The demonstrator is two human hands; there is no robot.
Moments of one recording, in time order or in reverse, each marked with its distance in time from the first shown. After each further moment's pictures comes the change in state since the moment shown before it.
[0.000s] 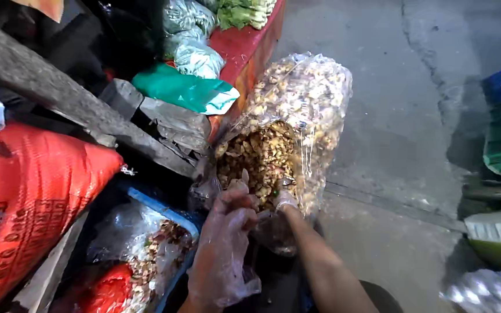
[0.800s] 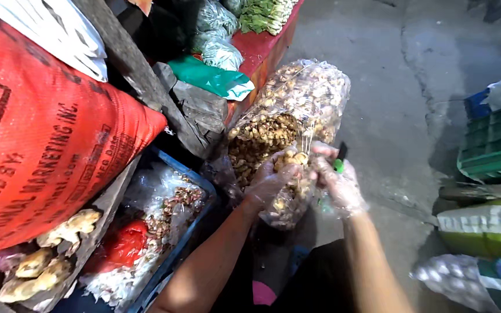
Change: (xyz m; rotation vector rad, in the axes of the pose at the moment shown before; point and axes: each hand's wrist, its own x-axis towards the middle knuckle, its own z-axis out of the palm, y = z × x) left_hand -0.011 -0.035 0.009 0.339 -0.255 -0.006; right_hand -0.250 0.009 -0.099 0.818 0.427 -0.691
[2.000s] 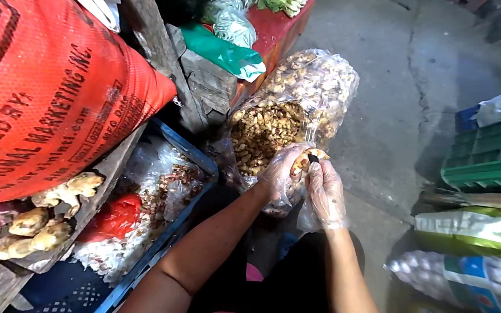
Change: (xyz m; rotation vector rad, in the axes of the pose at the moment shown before) left_hand -0.005 -0.007 0.002 -0.367 -0.116 -0.153; right_hand -0.049 0.002 0.042 -0.364 0.049 -0.126
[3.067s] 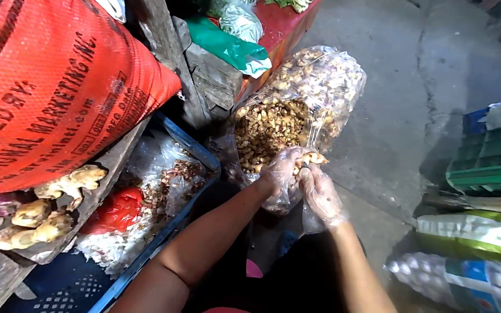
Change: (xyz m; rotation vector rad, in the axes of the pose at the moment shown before) left_hand 0.000 0.007 -0.004 0.290 0.060 -0.176; right_hand 0.008 0.009 -0.001 -0.067 -0.311 -0.030
